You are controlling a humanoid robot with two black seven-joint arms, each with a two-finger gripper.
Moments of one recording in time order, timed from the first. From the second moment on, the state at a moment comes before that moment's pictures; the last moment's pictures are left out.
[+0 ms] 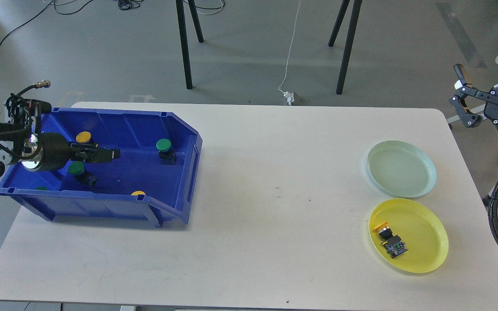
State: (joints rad) left arm -0.87 0.73 -0.31 -0.77 1.69 -0.44 -0.49; right arm 0.17 -0.81 1.14 1.49 -0.08 0.35 0.49
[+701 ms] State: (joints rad) left arm -0.87 0.63 -0.18 -0.50 1.70 -0.31 -0.49; right arm 0.10 -0.80 1.14 1.49 -0.08 0.36 0.49
